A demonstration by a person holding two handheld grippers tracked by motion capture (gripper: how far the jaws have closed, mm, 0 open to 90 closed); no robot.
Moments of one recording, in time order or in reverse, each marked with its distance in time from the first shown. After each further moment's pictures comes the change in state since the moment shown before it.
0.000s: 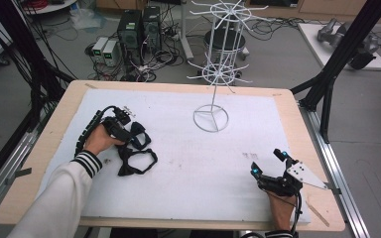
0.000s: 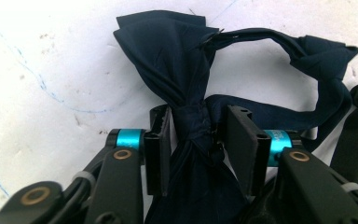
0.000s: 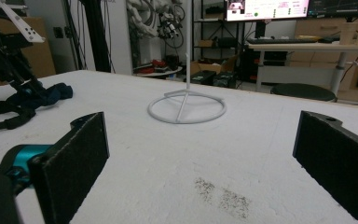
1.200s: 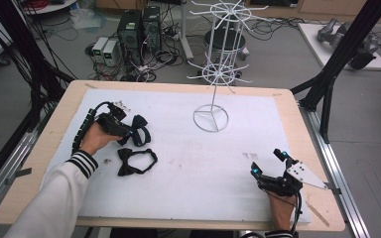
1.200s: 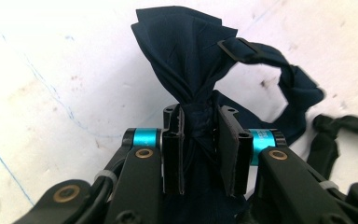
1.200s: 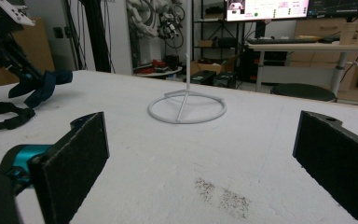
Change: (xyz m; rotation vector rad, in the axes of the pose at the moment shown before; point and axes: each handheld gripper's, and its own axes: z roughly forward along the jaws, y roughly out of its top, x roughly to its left) left arm 0.005 -0.002 -0.024 -0.167 -0.029 0.004; right arm 0.000 0.000 0.000 -0.001 -0.001 -0.003
